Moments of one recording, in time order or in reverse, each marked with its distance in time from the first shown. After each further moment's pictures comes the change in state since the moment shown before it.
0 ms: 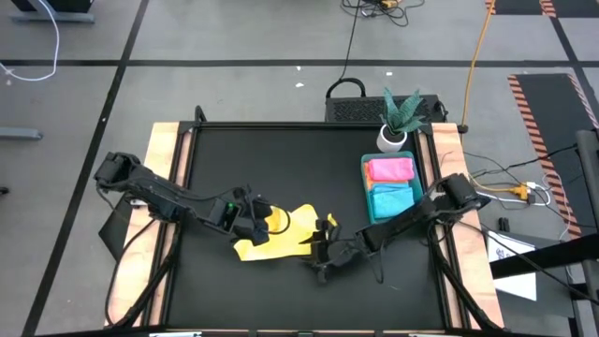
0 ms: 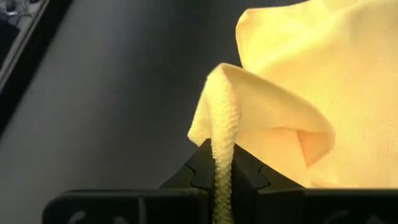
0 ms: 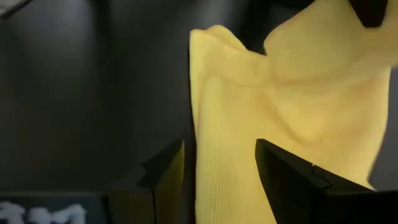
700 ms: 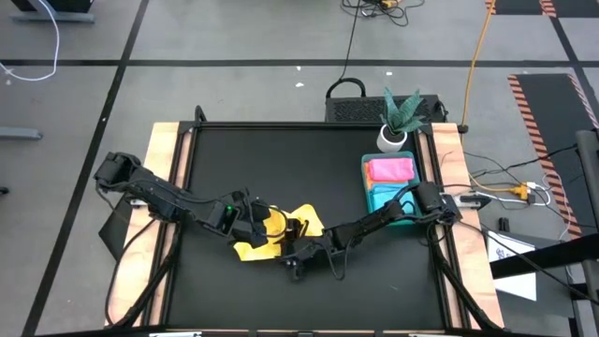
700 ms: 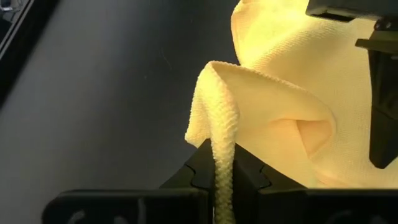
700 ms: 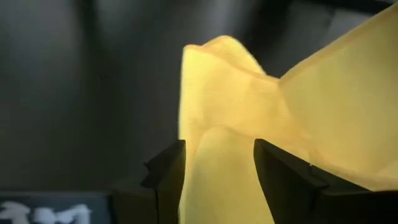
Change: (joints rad) left arm -0.018 0.000 -0.041 0.032 0.000 -0.037; right arm -0.104 0.265 0.364 -0.125 -0.131 -0.038
